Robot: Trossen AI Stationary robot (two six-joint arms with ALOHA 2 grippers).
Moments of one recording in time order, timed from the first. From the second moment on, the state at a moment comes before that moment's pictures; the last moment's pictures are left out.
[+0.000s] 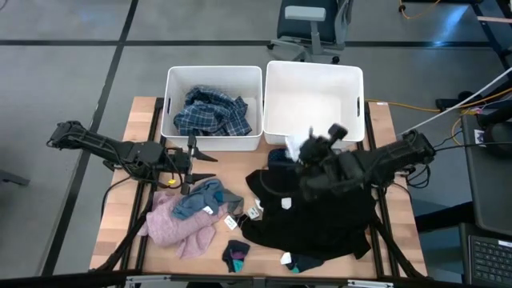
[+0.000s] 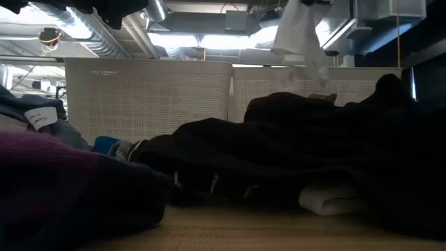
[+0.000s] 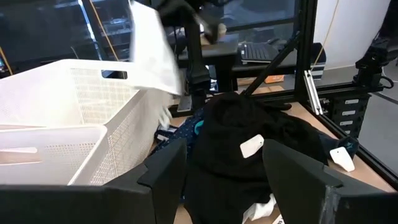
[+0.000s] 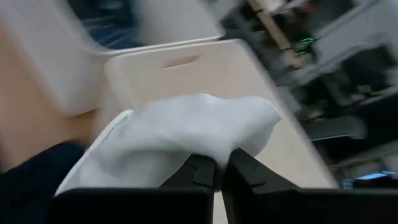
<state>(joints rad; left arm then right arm) -0.26 0.70 0.47 0.14 -0.26 0.12 0.35 1.61 1.70 -1.57 1.16 0.73</state>
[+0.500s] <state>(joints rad) -0.26 0.70 0.47 0.14 -0.26 0.12 -0.06 1.60 1.70 -1.49 1.35 0.65</state>
